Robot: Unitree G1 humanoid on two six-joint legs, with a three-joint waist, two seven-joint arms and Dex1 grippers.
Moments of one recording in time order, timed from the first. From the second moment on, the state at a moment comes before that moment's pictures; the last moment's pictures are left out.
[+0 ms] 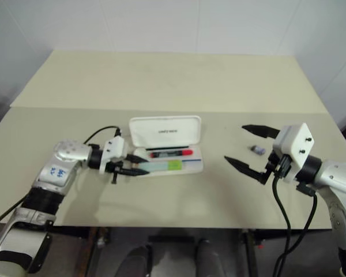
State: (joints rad) left arm -0.64 0.63 -0.18 0.32 -0.17 0.07 -1.27; right arm -0.12 -0.83 -0.34 -0.45 0.55 0.31 0.91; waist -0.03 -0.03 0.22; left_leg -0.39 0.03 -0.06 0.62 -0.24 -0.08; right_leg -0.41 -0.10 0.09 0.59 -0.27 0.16
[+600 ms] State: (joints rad) left arm -0.66 0.60 -0.20 0.33 -0.12 0.08 -1.24; right arm -0.13 -0.82 -0.34 -0.47 0.56 0.31 0.90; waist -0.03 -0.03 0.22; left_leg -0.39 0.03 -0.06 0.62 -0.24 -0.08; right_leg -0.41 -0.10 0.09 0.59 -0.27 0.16
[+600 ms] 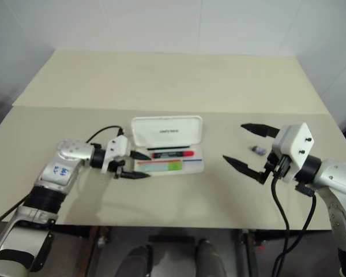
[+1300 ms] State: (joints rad) left arm -0.69 0.60 -0.01 0.07 -0.55 0.41 -1.35; right arm -0.34 -0.82 -0.18 0.09 0.41 0.22 1.03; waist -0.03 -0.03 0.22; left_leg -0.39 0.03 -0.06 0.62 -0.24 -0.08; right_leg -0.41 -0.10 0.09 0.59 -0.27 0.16
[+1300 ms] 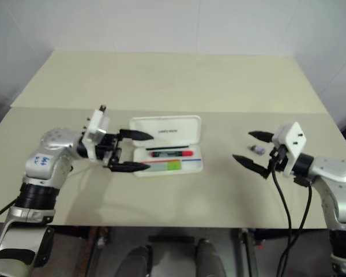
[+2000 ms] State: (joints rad) left arm -0.79 0.65 0.08 -0.08 -0.69 0.61 -1.24; right arm -0.82 -0.80 -0.04 1.14 0.08 -0.20 1.18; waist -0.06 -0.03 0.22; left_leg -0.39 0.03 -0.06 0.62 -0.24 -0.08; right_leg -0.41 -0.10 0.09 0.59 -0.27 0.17
